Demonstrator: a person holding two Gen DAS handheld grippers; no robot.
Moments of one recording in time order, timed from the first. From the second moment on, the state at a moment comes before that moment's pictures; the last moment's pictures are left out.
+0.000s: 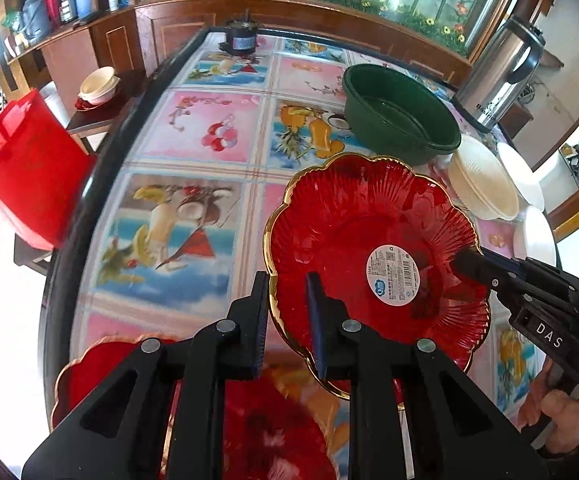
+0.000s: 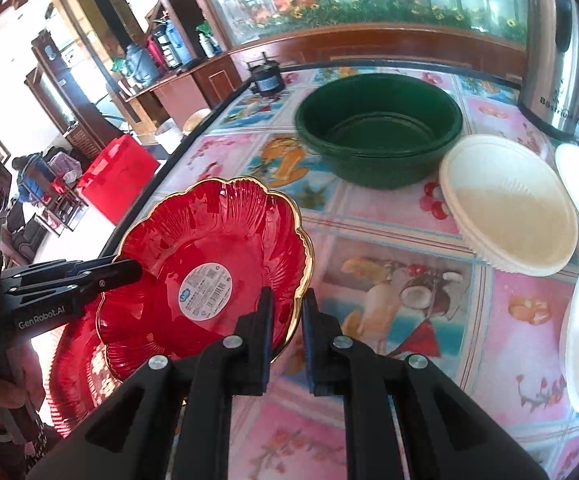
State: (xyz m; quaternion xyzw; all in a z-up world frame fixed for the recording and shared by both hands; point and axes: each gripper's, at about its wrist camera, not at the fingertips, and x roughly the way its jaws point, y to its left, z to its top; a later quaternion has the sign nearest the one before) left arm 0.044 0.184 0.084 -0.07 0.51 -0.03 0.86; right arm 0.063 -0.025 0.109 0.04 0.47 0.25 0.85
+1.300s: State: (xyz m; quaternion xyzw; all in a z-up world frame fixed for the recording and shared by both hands) left arm -0.108 0.282 0.058 -0.08 0.51 0.07 0.86; right arm -0.041 0.103 0.094 -0.06 0.47 0.35 0.81
